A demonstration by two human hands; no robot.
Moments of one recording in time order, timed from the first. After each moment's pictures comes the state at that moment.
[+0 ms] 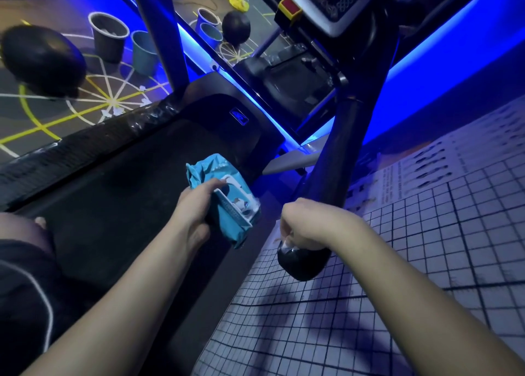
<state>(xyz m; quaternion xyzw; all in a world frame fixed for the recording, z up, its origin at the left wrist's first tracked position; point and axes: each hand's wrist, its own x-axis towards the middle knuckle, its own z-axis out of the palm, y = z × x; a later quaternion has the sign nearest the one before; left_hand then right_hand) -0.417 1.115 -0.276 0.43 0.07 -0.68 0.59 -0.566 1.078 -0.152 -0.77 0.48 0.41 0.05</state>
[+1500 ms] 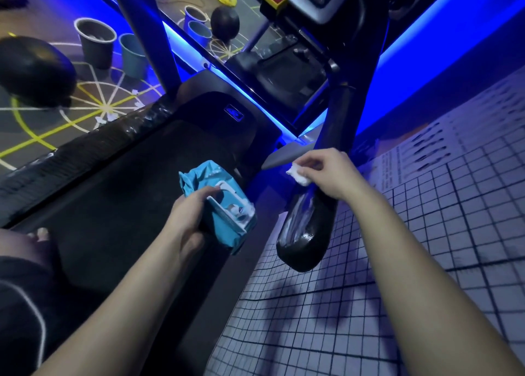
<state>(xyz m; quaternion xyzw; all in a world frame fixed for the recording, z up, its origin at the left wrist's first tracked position) -0.424 1.121 -0.294 0.43 0.08 -0.69 0.57 -0.625 1.009 -0.154 -0.78 0.60 -0.03 0.15</state>
